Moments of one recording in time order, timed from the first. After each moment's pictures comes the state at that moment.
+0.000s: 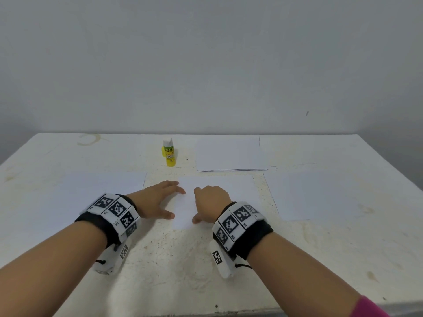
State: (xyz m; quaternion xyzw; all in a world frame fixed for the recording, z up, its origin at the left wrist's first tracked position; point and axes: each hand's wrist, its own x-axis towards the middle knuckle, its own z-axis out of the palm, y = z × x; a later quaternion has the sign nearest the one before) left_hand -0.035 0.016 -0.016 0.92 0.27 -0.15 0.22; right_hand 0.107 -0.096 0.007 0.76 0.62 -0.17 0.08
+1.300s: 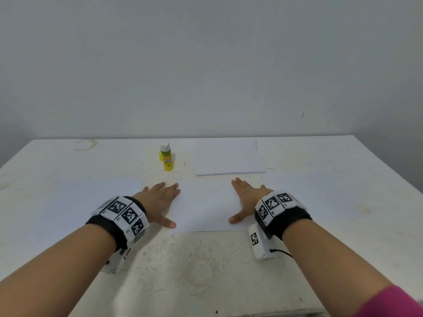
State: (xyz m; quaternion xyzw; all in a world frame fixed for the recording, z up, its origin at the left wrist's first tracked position) left_hand -0.020 0.012 -0.008 0.91 0.29 -0.29 0.07; right_hand 0.212 -0.122 -0.006 0.78 0.55 -0.27 0.14
